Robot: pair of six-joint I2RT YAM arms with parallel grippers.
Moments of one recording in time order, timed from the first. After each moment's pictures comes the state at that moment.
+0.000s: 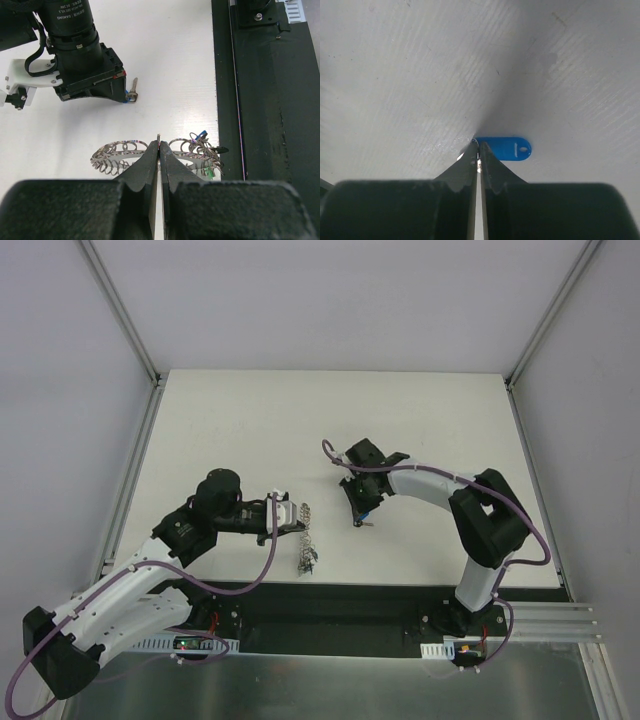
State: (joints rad) left arm -0.68 0.79 0.66 -0.32 0.75 0.48; right arm 0.68 1.79 1.12 -0.55 -0.15 0.11
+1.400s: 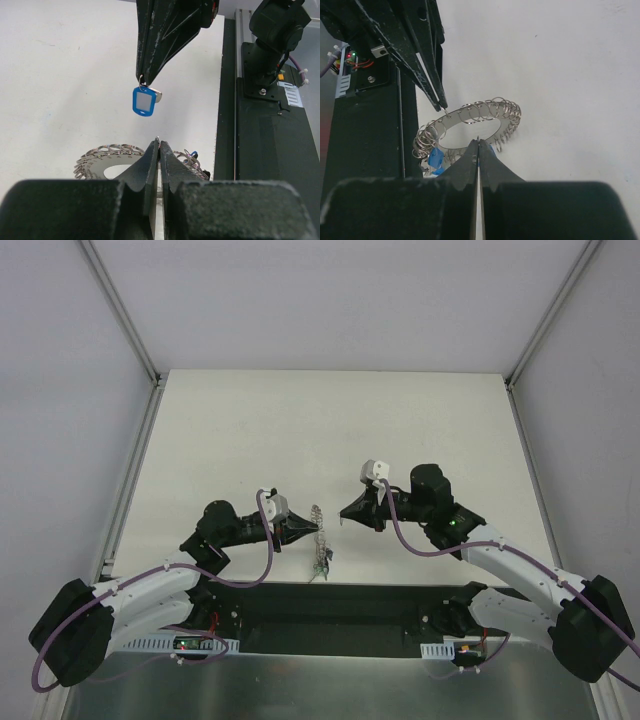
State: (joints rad) left arm -0.69 0.88 0.25 0.59 0.70 -0.04; right arm 0.69 1.03 0.59 0.11 -0.67 -0.14
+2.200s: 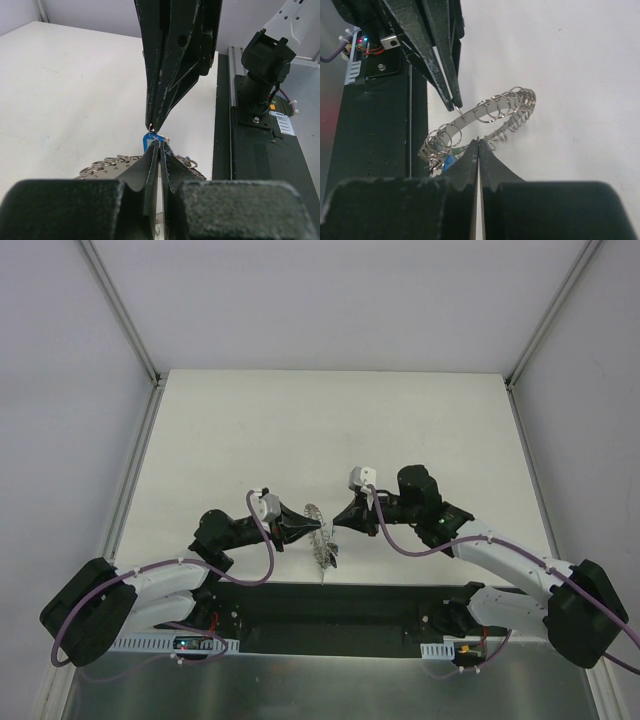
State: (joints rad) left arm -0.69 1.04 0.14 1.08 0.67 -0.20; right arm 0.74 1.11 0.60 0.13 -0.73 -0.17
